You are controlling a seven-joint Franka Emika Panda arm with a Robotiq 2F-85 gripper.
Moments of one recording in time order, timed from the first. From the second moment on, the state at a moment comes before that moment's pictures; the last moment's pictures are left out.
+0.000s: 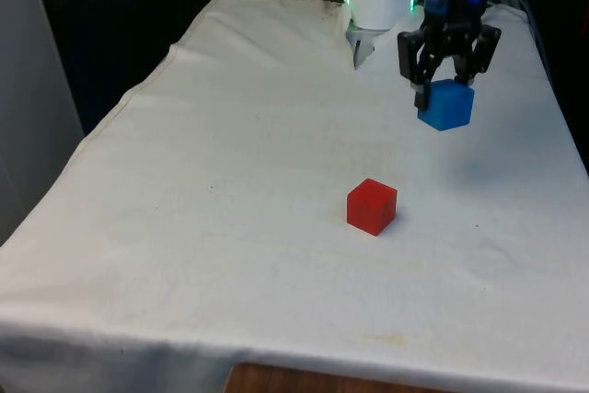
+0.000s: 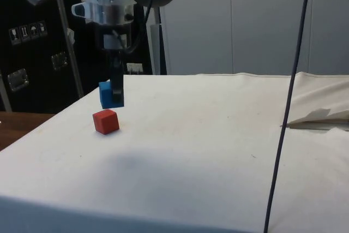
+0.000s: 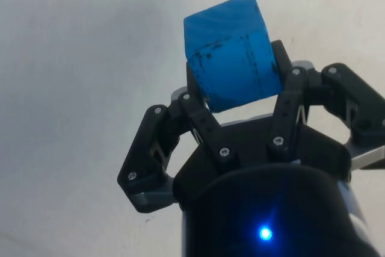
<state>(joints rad) 0.09 0.31 0.10 -2.08 -0.19 2.54 -0.22</state>
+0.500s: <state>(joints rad) 0.08 0.33 0.09 -2.01 -0.16 2.52 -0.23</state>
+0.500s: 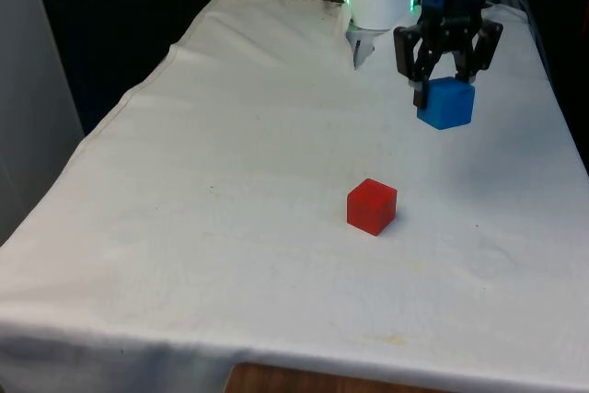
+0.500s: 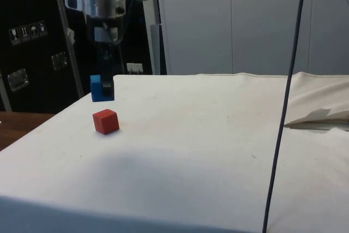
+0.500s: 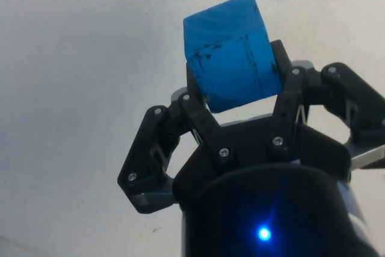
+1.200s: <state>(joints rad) 0.08 0.41 0.06 -1.90 -0.08 2.52 -0.28</state>
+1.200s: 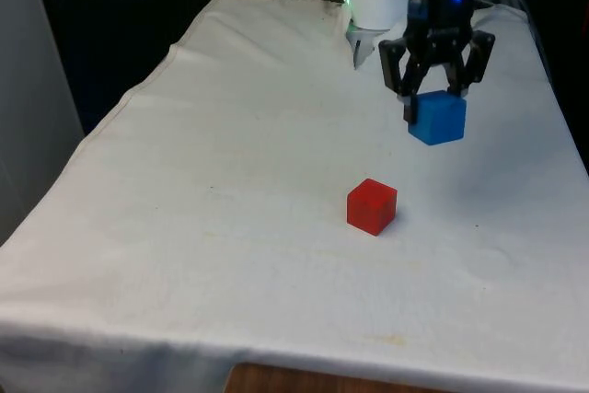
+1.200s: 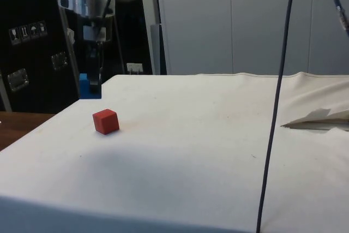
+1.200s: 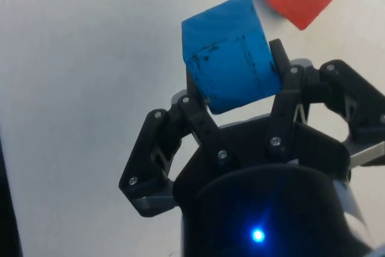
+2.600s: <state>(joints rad) 0.05 0.61 -0.02 -1.65 -0.03 2.32 -0.36</state>
